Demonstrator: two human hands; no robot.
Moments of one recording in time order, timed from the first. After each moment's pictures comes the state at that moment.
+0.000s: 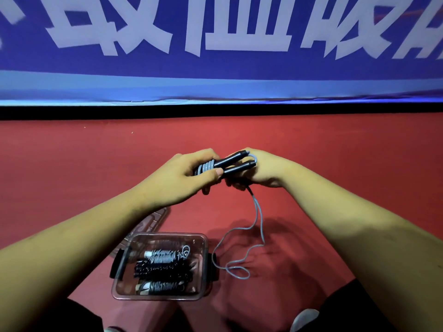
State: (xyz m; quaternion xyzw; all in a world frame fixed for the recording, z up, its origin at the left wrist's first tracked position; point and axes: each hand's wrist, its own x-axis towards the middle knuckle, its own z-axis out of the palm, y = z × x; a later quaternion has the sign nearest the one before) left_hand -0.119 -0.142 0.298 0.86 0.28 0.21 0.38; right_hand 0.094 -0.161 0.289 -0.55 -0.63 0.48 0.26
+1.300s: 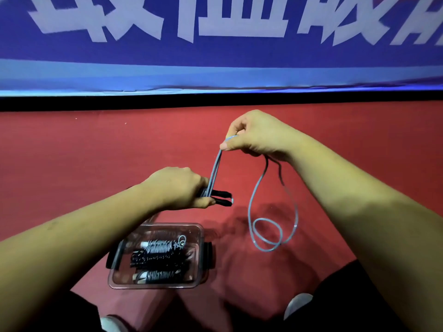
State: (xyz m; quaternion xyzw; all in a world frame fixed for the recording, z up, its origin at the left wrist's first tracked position) left_hand -0.102 -0.137 0.260 0.94 0.33 -0.13 0.00; right_hand 0.100 -0.165 0.329 -0.63 -0.64 0.34 0.28
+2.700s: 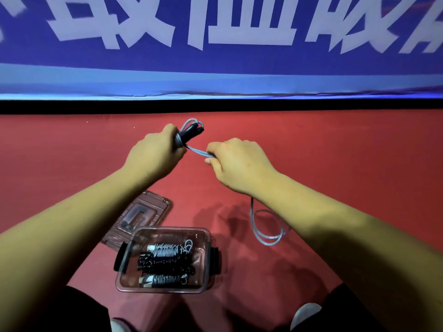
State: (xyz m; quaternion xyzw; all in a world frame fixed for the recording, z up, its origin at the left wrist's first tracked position) left_hand -0.140 -0.085 0.278 0.82 0.54 0.18 0.06; right_hand 0.035 -0.175 0.304 -0.63 -0.77 -0.06 0.11
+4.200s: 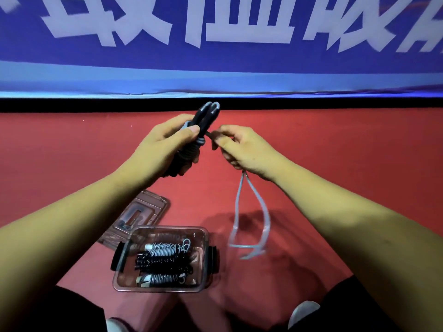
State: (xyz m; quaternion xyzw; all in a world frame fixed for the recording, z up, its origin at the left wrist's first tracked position) left_hand -0.130 -0.130 0.313 0.71 0.30 0.36 0.53; right_hand 0.064 -0.157 0.298 -0.53 -0.64 0.39 0.40
